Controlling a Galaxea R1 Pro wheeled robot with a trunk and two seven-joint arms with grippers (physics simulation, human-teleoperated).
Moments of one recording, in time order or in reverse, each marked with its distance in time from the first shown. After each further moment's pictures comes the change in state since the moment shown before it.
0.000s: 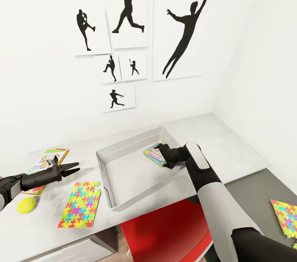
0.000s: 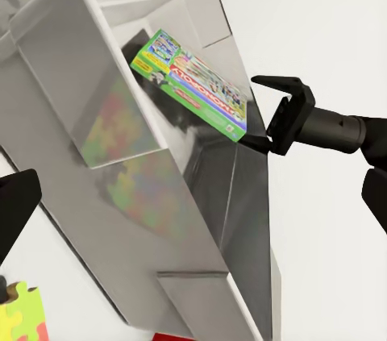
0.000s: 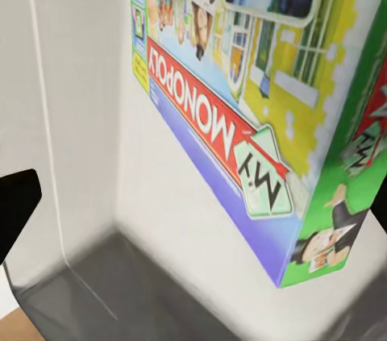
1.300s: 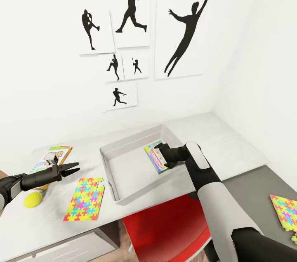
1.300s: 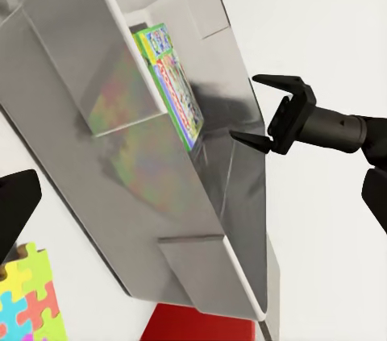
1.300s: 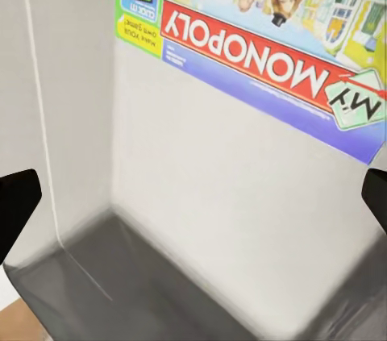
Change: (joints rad) left arm -0.001 0.000 0.000 0.000 0.000 0.000 0.000; right arm -0.001 0.000 0.001 -0.005 0.000 0.000 0.000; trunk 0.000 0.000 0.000
